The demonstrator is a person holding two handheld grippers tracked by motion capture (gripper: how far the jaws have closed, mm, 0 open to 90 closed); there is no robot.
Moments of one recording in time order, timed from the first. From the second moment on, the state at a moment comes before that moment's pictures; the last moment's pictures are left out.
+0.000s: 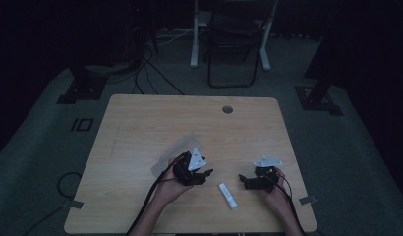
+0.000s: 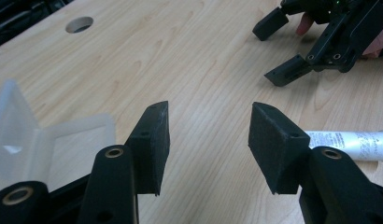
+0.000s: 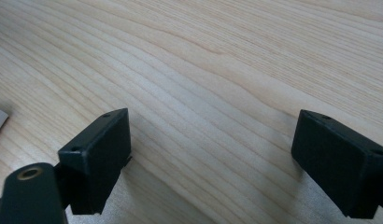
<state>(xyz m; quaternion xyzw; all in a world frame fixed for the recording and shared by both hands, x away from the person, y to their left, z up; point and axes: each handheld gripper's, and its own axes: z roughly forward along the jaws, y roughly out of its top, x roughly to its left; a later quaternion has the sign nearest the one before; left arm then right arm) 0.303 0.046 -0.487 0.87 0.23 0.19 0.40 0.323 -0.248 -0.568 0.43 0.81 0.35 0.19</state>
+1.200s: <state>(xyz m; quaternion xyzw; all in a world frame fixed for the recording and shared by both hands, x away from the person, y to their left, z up) 0.318 -0.014 -0.531 0.90 0.21 0.13 0.36 0.324 -0.249 -0.568 0.44 0.81 0.35 0.19</state>
